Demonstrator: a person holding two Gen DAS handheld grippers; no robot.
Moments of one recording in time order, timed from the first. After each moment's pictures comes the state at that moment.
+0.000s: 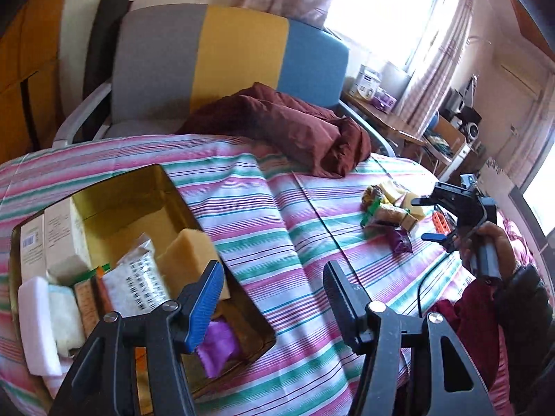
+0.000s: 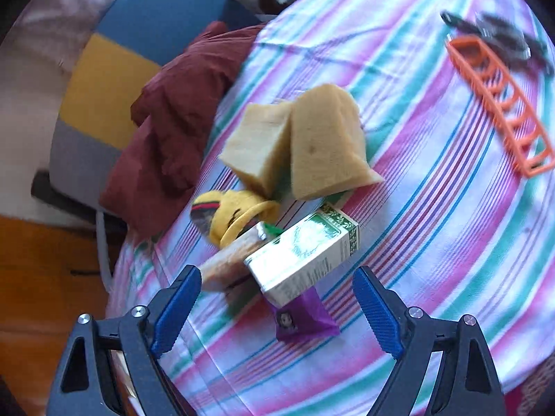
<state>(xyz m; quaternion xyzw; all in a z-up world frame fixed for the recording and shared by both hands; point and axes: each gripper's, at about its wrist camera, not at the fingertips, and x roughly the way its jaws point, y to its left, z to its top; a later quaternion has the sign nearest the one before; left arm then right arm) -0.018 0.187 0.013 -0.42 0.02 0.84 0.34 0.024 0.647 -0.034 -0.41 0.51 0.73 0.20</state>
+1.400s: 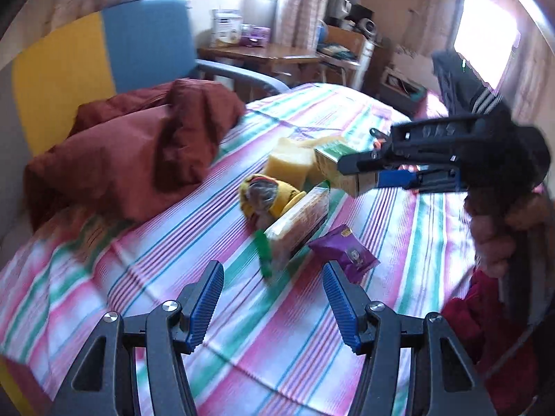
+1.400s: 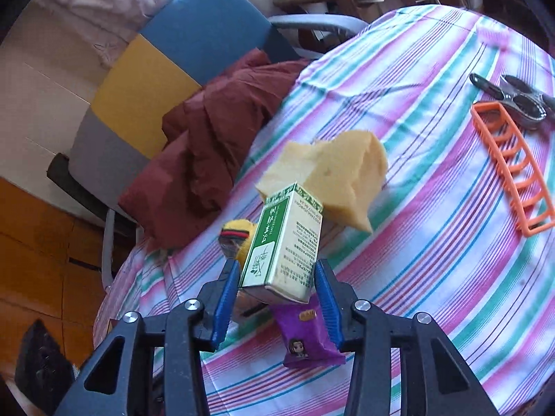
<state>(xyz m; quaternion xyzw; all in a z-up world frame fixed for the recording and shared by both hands) -0.039 0.450 -0.040 -0.38 0.22 0.72 0.54 0.014 0.642 -0.004 -0.35 0.44 0.80 0.20</state>
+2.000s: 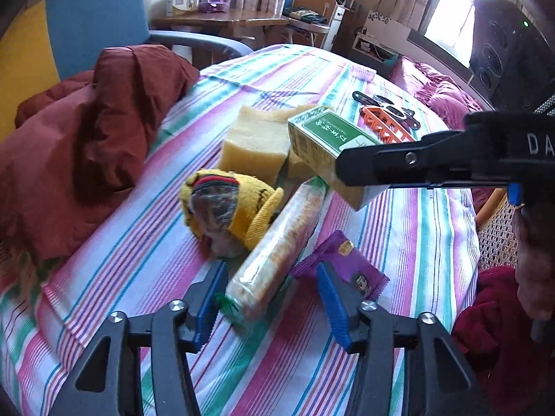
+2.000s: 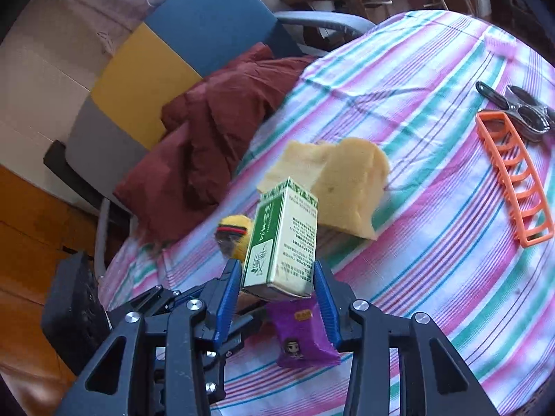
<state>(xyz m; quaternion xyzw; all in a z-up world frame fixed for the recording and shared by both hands) -0.048 0.516 -0.080 -0.43 0.25 0.64 0.58 0.008 0.641 -0.006 -0.38 0.42 0.80 0.20</state>
